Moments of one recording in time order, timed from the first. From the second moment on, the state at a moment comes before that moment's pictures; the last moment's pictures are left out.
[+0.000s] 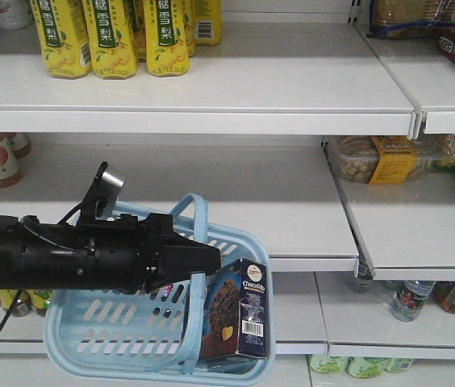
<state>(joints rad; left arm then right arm) -0.34 1.49 -0.78 -1.66 0.91 0.85 0.04 -0.01 0.03 0.07 0.17 0.04</state>
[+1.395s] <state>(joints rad) -0.35 1.49 -0.78 -1.68 0.98 0.84 0.04 -0.01 0.03 0.07 0.17 0.04</state>
